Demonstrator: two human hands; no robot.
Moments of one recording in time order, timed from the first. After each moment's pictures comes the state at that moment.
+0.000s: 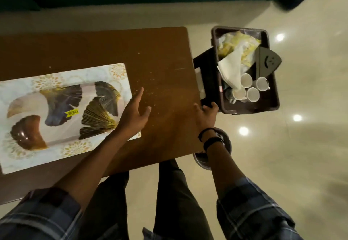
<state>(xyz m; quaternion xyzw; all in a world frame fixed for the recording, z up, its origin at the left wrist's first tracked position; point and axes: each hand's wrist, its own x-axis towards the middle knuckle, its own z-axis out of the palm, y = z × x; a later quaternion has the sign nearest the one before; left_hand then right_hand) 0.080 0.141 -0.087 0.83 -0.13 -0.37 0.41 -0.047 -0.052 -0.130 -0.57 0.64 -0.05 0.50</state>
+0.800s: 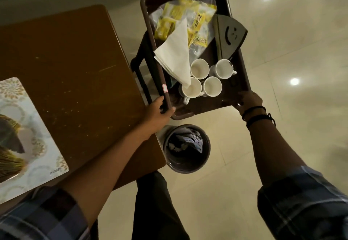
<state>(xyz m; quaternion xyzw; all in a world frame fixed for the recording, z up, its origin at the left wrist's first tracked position) -0.026 -0.133 -0.166 0.72 -0.05 -0.57 0.39 -0.204 -0.391 -0.195 -0.40 0.75 -0.07 0.52</state>
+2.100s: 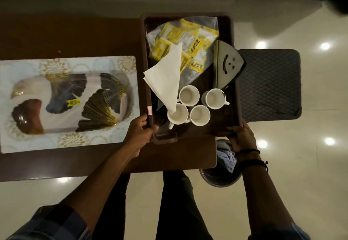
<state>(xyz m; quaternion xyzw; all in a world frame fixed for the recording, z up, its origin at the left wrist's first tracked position) 0.038 0.122 -0.143 0.73 0.20 -0.45 0.48 -0.103 -0.158 -0.181 -0.42 0.57 -0.03 0.70</state>
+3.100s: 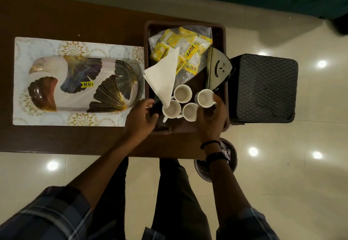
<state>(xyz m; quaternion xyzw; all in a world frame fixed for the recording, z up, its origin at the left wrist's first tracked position) 0.025 0.150 -0.110 0.88 -0.01 -0.28 0.39 -0.046 -0.038 -0.130 -0.81 0.41 -0.09 0.41</state>
